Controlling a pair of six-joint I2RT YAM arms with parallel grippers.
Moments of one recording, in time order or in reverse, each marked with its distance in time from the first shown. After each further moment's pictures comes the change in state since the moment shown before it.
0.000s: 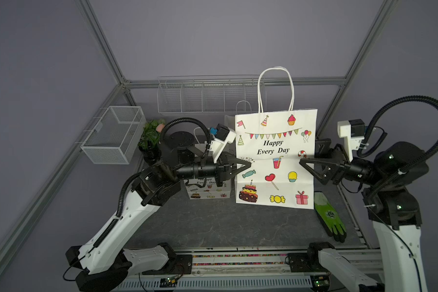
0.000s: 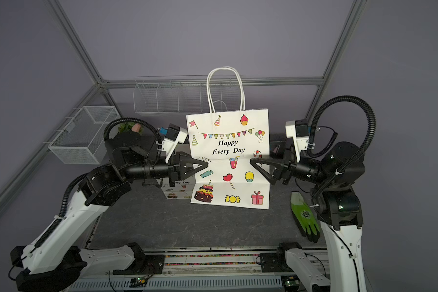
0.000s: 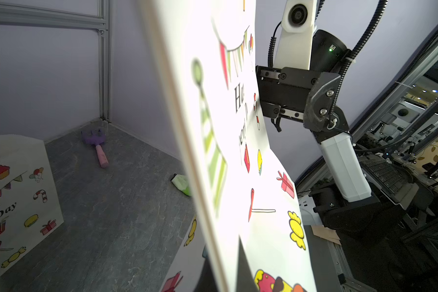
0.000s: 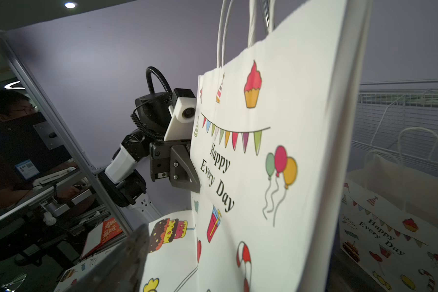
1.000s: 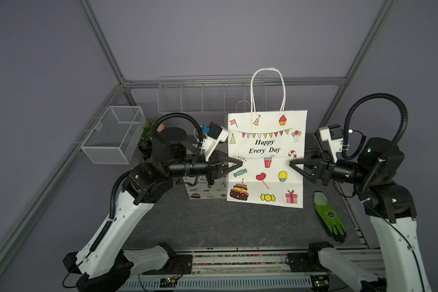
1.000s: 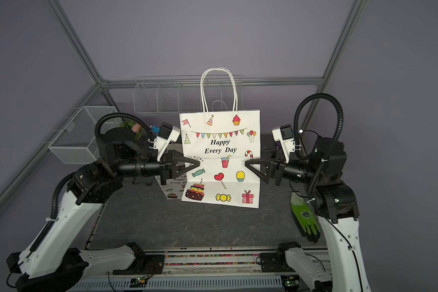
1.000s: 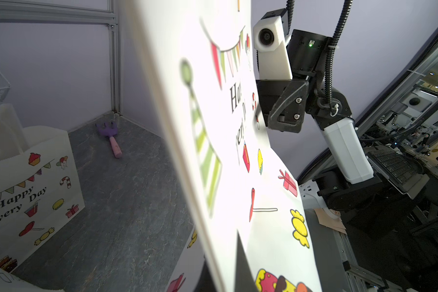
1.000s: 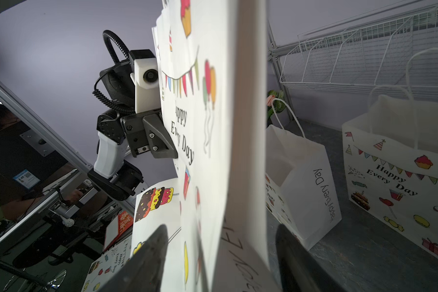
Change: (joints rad) left arm 0.092 0.002 0.066 -0.139 0.081 0.076; right arm 0.072 0.042 0.013 -0.269 0.062 -0.109
